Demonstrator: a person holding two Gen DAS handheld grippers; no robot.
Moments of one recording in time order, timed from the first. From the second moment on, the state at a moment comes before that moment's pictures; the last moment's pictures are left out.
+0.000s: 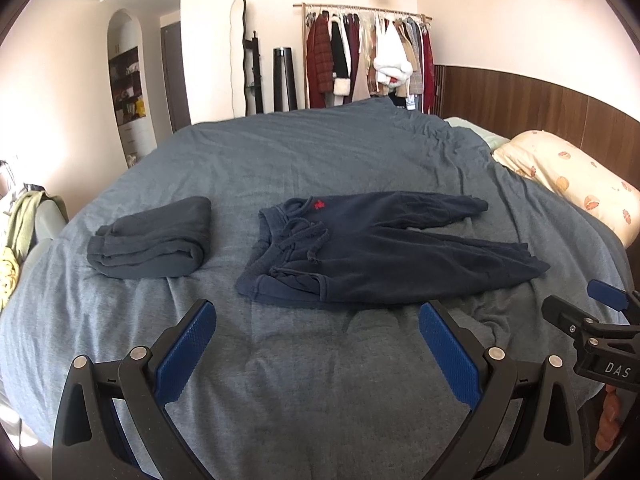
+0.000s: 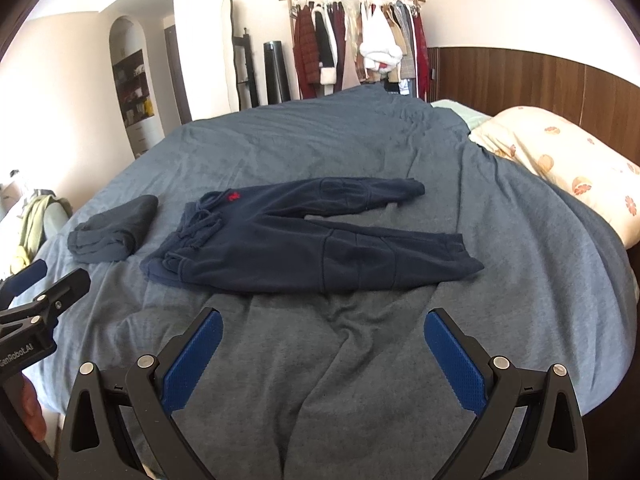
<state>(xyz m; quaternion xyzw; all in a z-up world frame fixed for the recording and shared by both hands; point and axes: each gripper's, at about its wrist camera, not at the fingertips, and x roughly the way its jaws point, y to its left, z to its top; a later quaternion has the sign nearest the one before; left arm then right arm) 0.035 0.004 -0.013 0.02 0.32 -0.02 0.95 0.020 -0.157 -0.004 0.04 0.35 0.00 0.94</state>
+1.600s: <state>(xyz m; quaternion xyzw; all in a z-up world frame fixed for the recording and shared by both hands) 0.228 0.088 -0.095 -0.04 0.55 0.06 0.83 0.201 -0.135 -0.085 0.14 0.59 -0.05 0.79</state>
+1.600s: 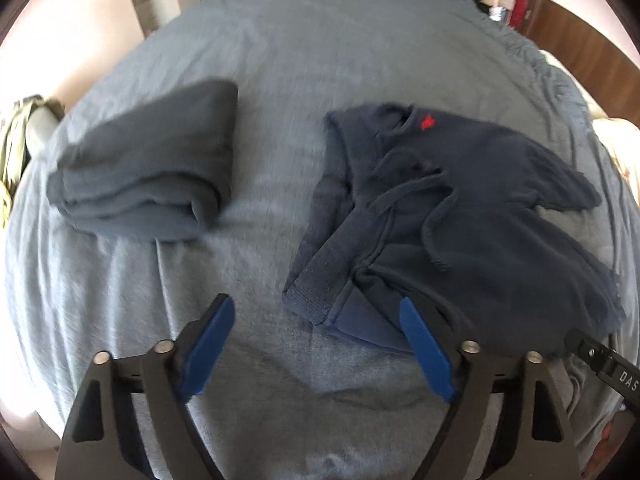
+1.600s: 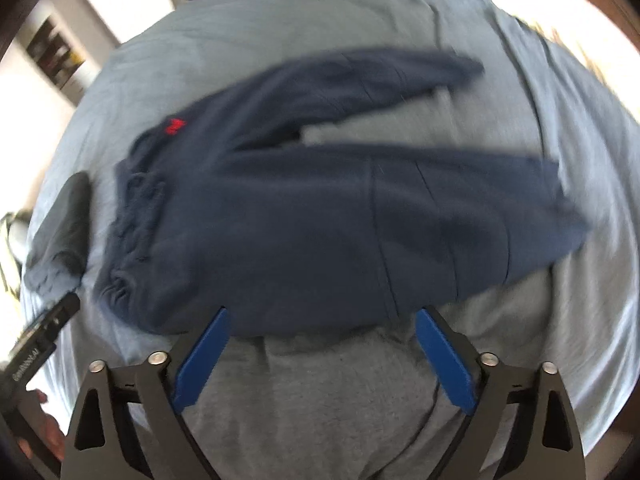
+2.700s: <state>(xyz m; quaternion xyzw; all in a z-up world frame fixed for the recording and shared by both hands) 0.260 0.087 -0.085 -0.08 0.60 0.06 0.79 0.236 -0.158 -0.064 0.14 0.59 -0.08 0.79</state>
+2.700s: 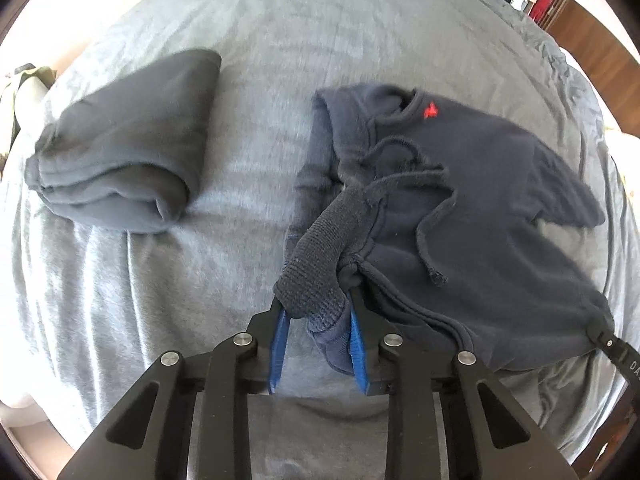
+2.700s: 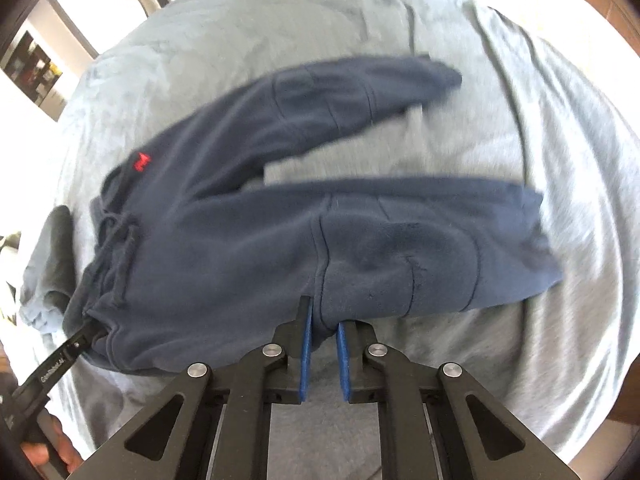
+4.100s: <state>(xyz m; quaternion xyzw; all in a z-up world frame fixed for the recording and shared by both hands) 0.439 0.095 -0.092 -0.11 0.64 0.08 0.76 0.452 -0.168 -0.092 0.11 0.64 -0.04 0.76</state>
